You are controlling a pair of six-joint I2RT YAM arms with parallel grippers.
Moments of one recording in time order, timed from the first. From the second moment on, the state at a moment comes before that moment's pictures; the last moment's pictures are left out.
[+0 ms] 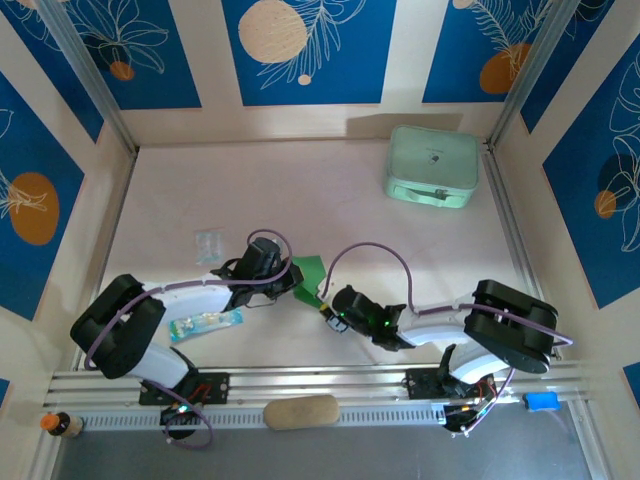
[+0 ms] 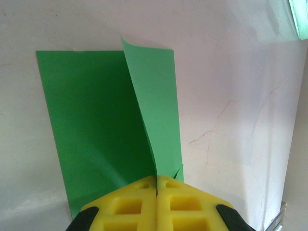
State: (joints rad) left arm -0.70 1.46 0.59 0.11 0.21 -1.10; right arm 1.10 1.44 0.40 0.28 0.30 0.07
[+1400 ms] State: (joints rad) left arm -0.70 1.46 0.60 0.10 0.21 -1.10; right arm 1.10 1.46 0.42 0.26 0.32 0.11
